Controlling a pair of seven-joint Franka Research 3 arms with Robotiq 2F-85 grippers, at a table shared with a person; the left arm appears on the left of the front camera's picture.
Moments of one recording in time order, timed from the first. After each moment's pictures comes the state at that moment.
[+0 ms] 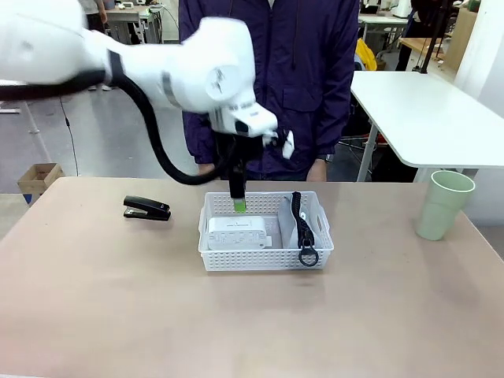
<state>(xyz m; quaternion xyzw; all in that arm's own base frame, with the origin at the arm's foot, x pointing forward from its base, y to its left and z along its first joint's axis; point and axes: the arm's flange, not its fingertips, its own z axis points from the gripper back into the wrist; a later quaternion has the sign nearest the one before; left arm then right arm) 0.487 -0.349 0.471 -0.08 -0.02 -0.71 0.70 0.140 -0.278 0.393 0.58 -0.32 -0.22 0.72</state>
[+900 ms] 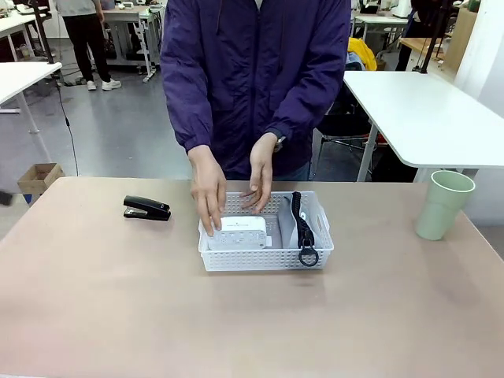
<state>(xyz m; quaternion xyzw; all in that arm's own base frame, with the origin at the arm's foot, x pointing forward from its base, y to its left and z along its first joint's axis) 0.272 0.102 0.485 -0.49 -0.24 -0.34 0.77 0.140 -0.278 0.393 0.58 -0.32 -0.22 0.72</state>
